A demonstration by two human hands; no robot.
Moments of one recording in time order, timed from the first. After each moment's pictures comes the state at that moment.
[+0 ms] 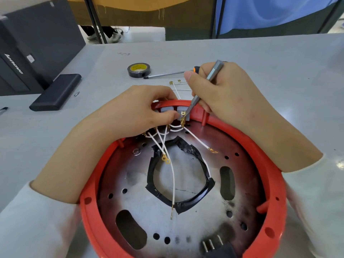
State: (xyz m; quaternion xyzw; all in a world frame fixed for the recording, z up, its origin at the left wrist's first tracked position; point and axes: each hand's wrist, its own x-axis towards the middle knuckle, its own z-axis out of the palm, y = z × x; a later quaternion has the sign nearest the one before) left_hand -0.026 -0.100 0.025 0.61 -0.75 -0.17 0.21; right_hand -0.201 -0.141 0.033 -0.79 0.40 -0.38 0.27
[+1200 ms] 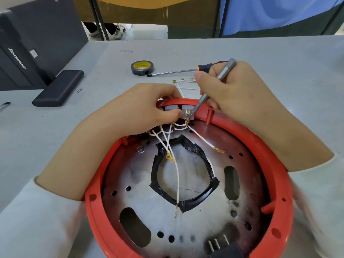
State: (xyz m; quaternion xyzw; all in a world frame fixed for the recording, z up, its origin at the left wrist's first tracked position) left_hand -0.024 -0.101 0.025 0.61 -0.75 -0.16 0.21; right_hand -0.202 -0.145 0.032 -0.77 0.41 -0.39 0.30
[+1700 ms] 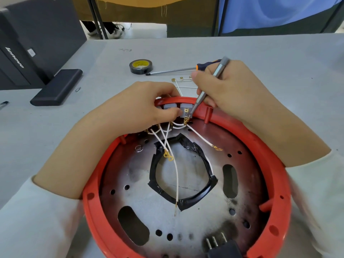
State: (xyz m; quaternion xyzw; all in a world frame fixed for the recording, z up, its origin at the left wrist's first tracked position) left_hand -0.025 -0.102 0.024 0.61 -0.75 -0.16 0.21; right_hand -0.201 -0.148 0.031 -0.76 0.41 -0.38 0.33
